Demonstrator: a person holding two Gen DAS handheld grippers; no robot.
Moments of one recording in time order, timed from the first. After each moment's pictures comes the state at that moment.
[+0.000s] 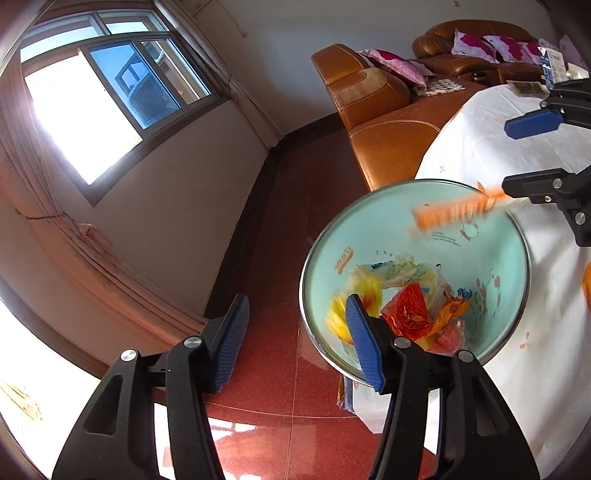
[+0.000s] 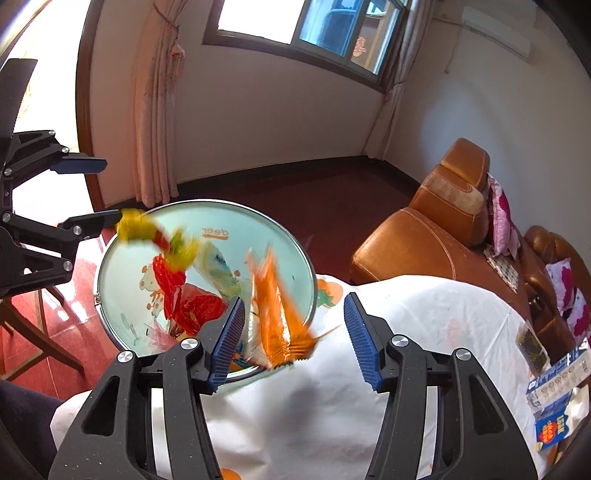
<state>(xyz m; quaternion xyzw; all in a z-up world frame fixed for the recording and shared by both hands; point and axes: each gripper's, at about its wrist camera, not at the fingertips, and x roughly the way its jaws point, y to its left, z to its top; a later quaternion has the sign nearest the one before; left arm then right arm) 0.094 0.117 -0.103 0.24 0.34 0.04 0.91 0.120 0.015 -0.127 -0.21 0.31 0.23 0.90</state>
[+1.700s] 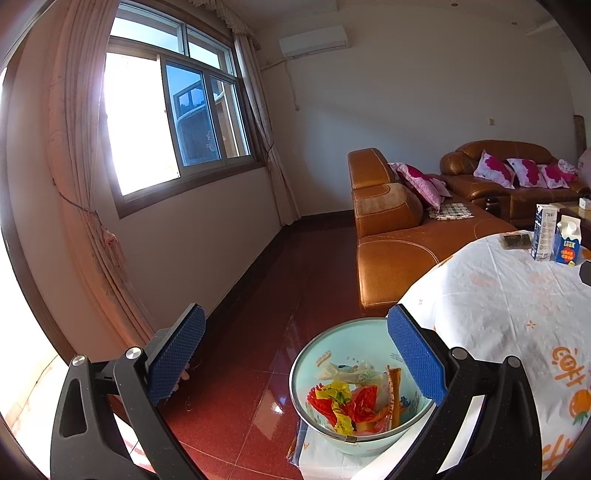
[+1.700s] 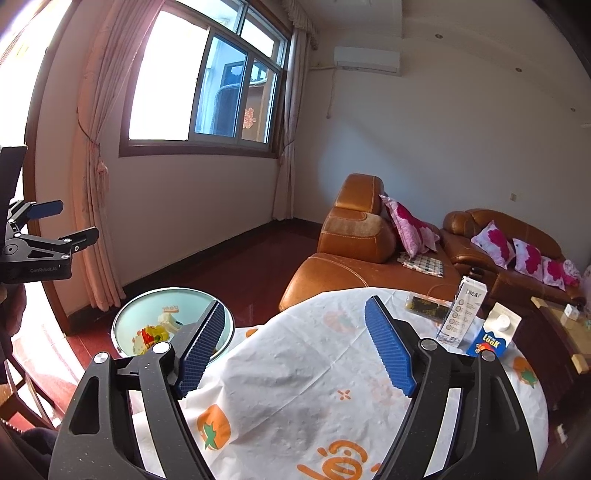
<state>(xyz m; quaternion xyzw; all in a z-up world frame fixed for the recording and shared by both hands) 0.025 0.113 0.003 0.10 0.18 0.04 0.98 -0.025 -0.089 -0.033 -0.08 0.17 0.08 0.98</state>
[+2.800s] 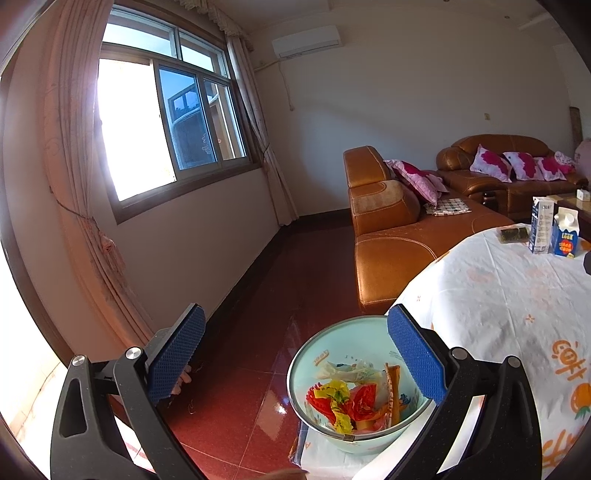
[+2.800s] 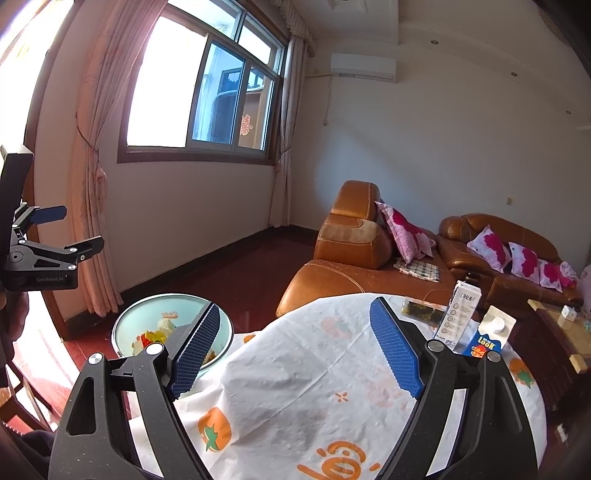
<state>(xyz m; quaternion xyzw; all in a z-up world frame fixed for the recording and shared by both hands) 0.024 0.110 0.002 0.12 0.18 0.04 0.98 -0.032 -0.090 -0.030 -0.08 0.15 0.07 0.98</state>
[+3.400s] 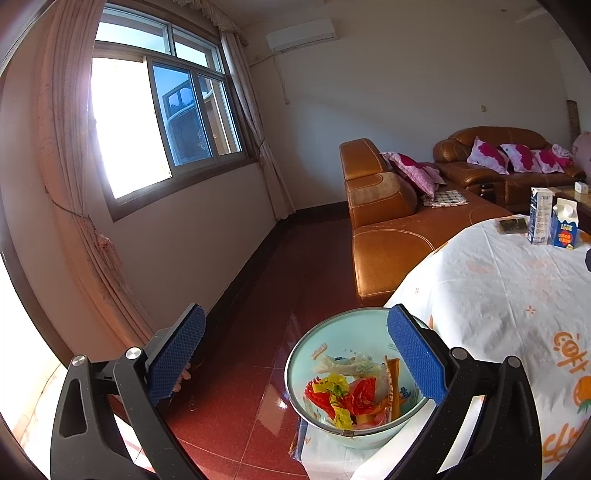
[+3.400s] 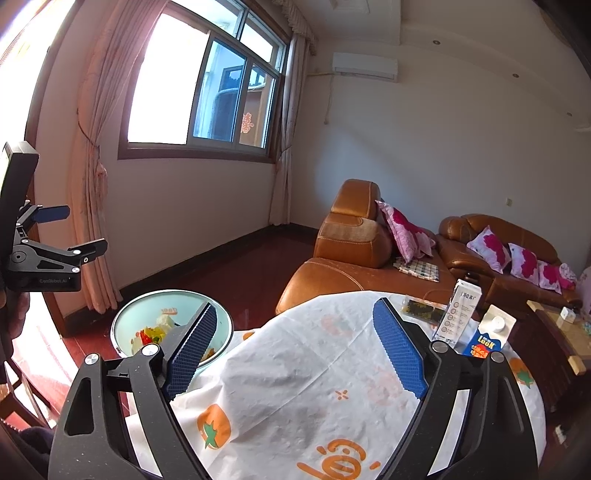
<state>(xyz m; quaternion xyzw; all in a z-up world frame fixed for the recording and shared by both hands) 0.028 0.108 -0.003 0.12 0.20 0.03 0.97 -0.033 -0.088 -0.032 -0.08 0.15 0.07 0.98</state>
